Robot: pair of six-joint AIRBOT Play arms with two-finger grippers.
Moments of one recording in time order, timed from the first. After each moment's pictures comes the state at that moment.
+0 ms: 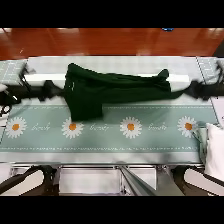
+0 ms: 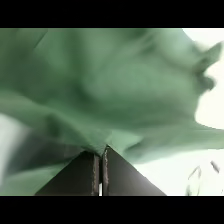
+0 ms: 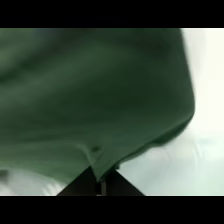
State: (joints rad) left arm 0.25 -1.19 0.94 0.54 -1.04 -1.22; right arm -0.44 -1.25 1.12 -0.82 1.20 1.25
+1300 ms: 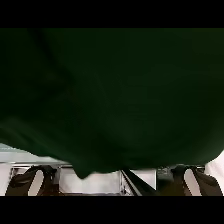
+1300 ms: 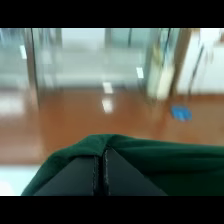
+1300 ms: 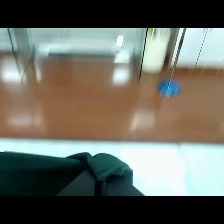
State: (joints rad) left arm 0.26 -0.53 1.56 1.17 -1.14 -1.47; right arm -0.42 -0.66 1.75 -1.16 1.40 1.40
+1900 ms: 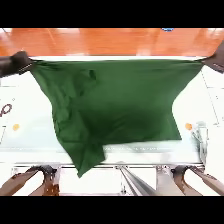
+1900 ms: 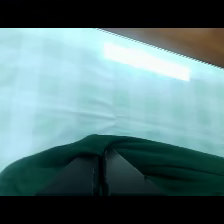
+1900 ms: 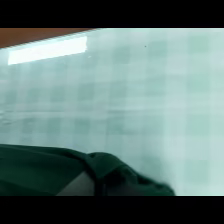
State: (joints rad) left arm 0.16 -1.11 1.17 1.05 -0.83 -1.45; right arm -0.35 -1.15 1.31 -0.88 1.15 1.25
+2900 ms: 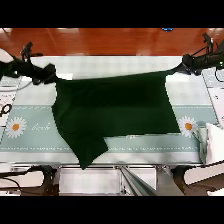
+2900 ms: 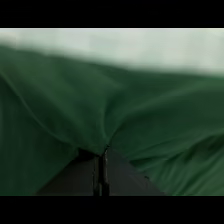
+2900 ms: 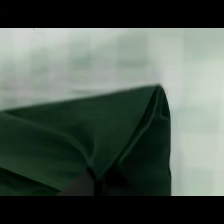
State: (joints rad) left arm 0.15 -1.48 1.28 1.01 -1.15 -1.47; right arm -0.30 -1.73 1.65 -0.93 1.31 1.33
